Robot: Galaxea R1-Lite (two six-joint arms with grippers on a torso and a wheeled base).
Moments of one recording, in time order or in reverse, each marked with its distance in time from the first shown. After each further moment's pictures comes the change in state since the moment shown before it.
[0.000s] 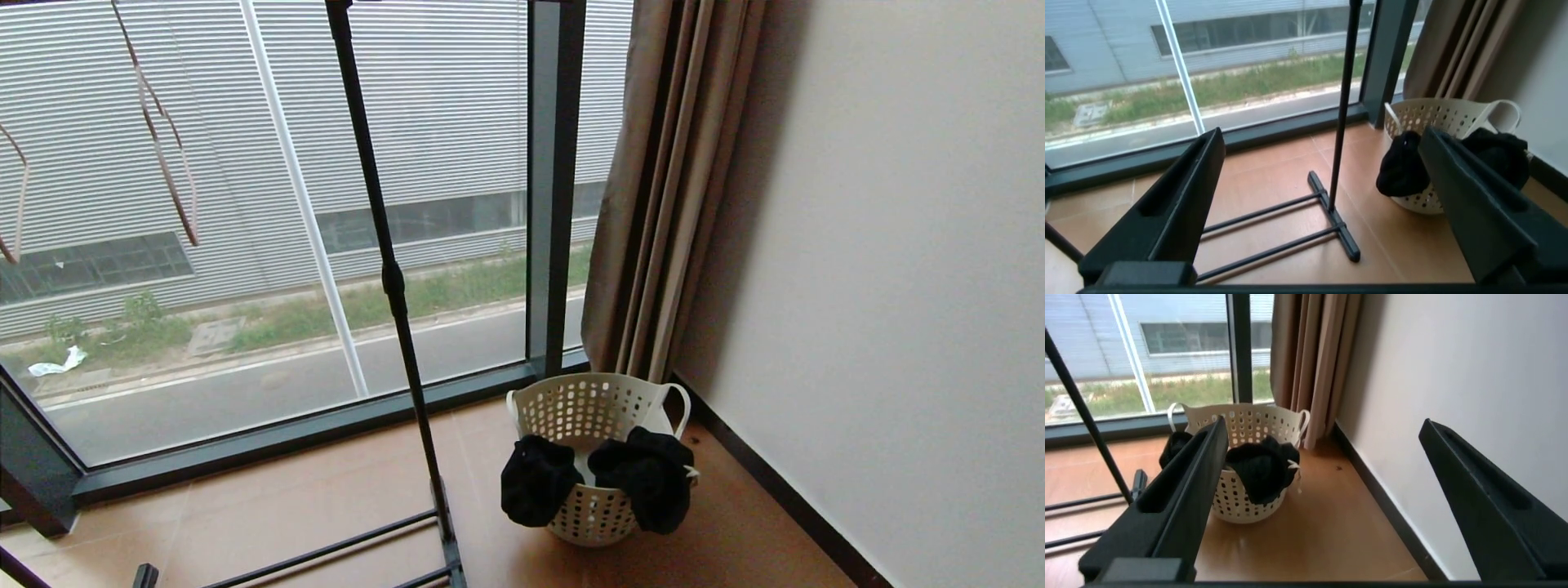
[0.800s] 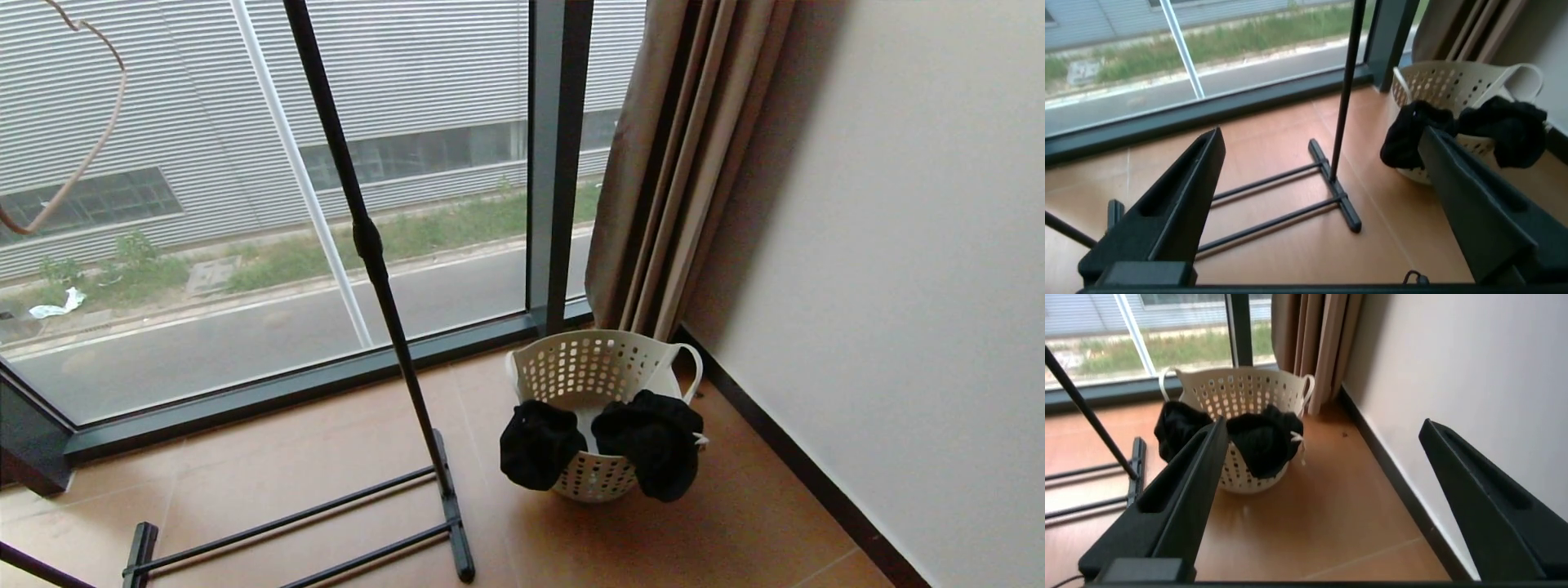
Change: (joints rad) left arm -0.001 0.000 -0.001 0.001 -0.002 0.005; right arm -0.001 0.000 0.000 -0.001 -0.002 0.007
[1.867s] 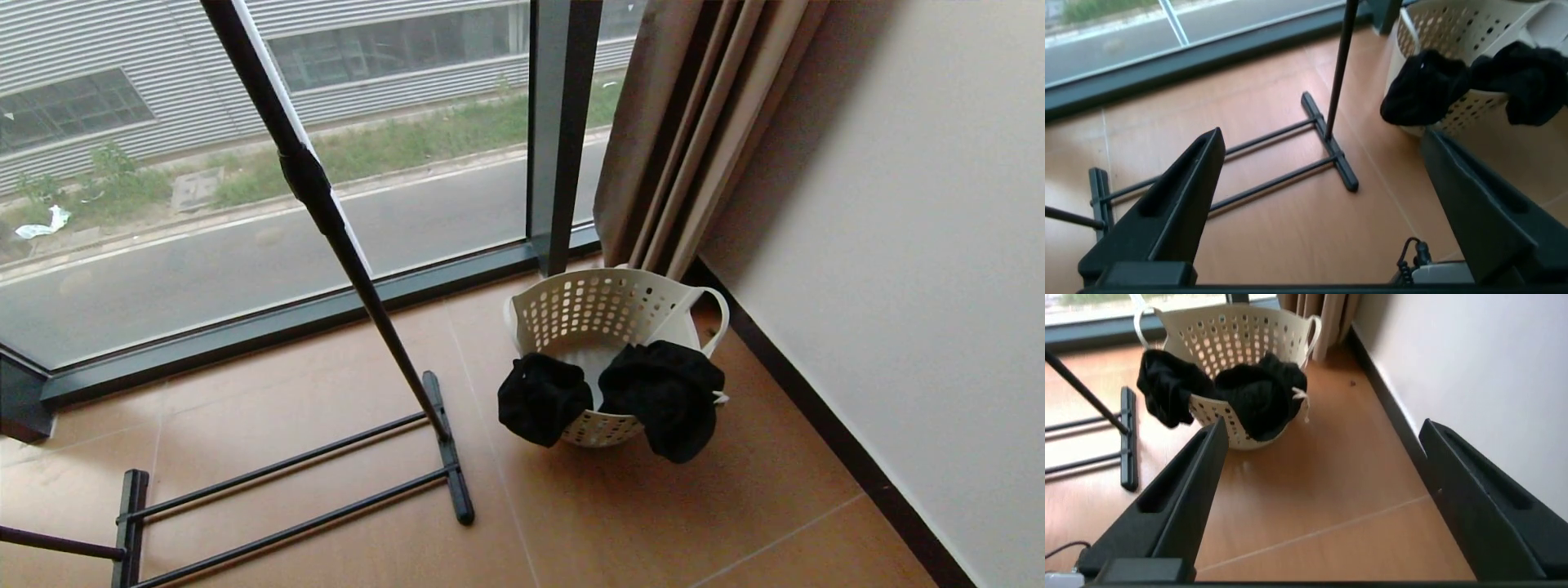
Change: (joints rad) left arm 0.000 0.000 0.000 0.001 -0.038 0.015; right arm 0.000 0.000 0.000 0.009 -0.004 -0.003
